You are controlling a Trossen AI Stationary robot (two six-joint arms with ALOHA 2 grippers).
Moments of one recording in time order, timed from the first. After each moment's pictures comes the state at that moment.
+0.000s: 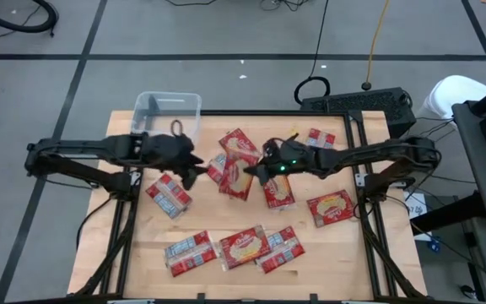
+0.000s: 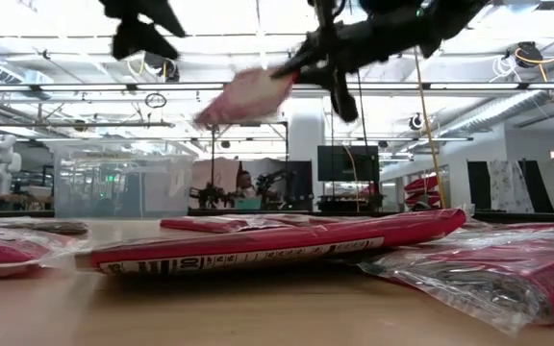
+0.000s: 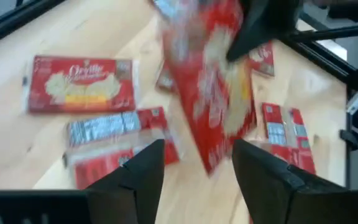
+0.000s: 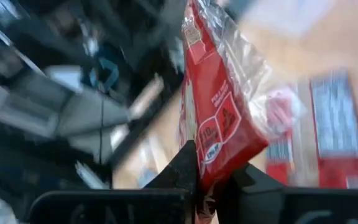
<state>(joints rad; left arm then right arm) 0.02 1.03 1.02 -0.66 -0.10 -0.53 -0.08 1.48 0.86 0.30 -0.03 0.88</state>
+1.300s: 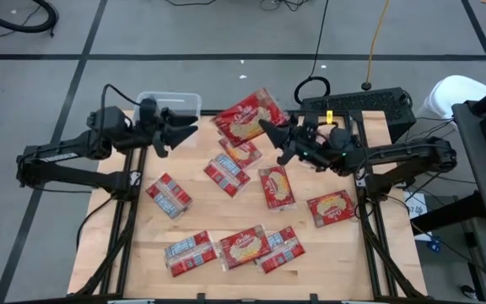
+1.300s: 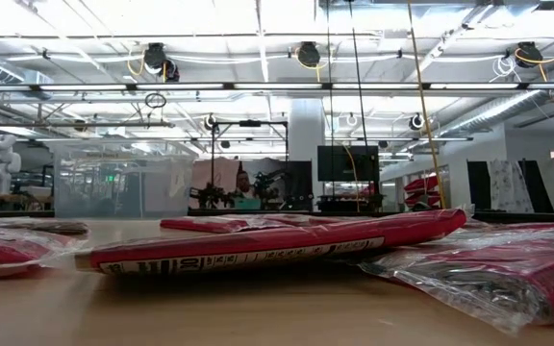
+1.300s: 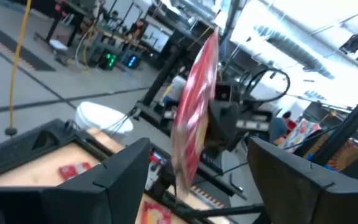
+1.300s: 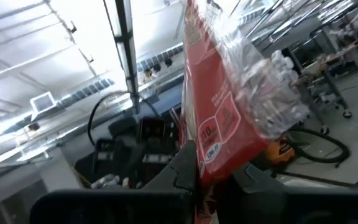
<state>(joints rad) 0.16 0.87 1.02 -0.02 -0.04 -0.56 0.03 1.31 1.00 0.73 0.39 0.41</state>
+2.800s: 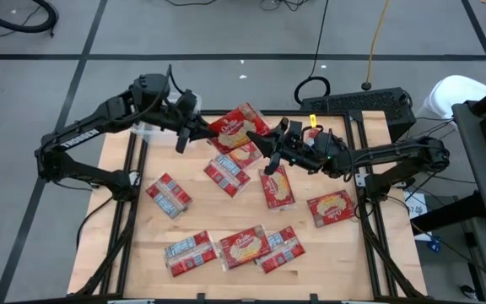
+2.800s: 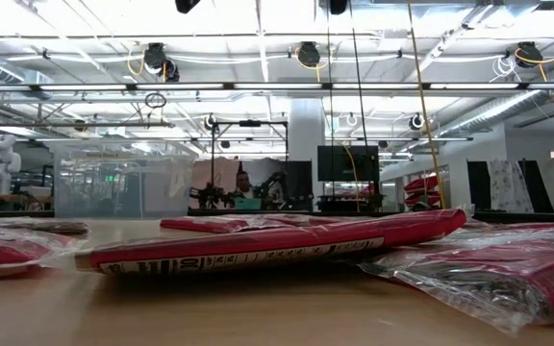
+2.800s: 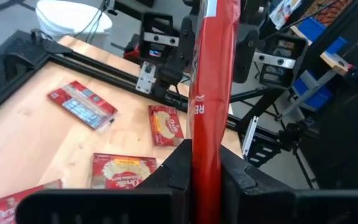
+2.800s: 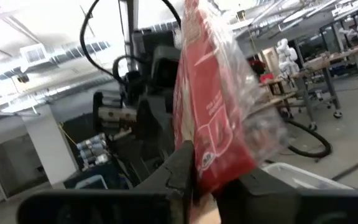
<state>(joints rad) 0.40 1.22 1.45 -0.59 0.53 -0.26 0.02 1.38 1.00 0.69 0.34 0.29</state>
